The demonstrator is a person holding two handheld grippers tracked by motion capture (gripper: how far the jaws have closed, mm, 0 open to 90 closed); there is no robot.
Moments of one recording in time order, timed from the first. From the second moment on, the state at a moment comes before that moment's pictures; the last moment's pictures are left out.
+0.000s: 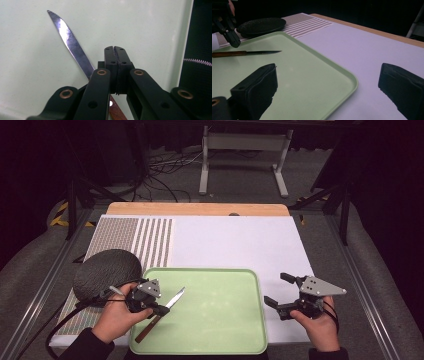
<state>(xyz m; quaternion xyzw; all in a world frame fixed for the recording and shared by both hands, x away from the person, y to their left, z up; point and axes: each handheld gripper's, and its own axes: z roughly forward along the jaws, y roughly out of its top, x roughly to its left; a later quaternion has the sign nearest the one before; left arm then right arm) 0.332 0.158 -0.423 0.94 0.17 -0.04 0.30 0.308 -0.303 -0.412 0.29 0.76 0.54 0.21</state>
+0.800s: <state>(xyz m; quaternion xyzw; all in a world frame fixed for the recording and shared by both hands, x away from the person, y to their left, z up) 0.339 0.152 -0.445 0.96 0.16 -0.05 0.24 0.308 -0.304 -0.411 0.29 0.76 0.54 0.21</state>
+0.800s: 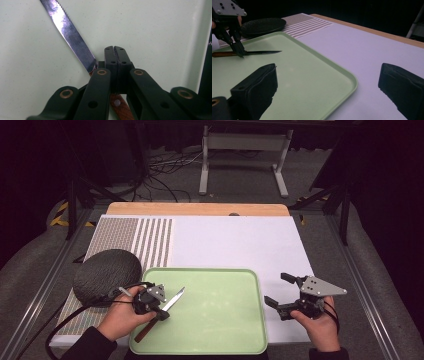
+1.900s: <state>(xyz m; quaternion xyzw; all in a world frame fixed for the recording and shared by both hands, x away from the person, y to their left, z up) 0.348 0.168 -0.442 0.96 0.20 -0.01 0.20 0.308 -0.304 -0.412 0.29 0.77 0.54 0.21</state>
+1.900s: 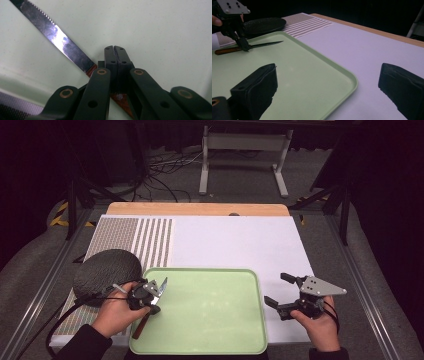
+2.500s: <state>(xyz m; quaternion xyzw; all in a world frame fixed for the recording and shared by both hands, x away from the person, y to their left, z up) 0.351 0.181 -0.442 0.95 0.23 0.00 0.19 0.308 -0.303 -0.412 0.28 0.77 0.54 0.21</state>
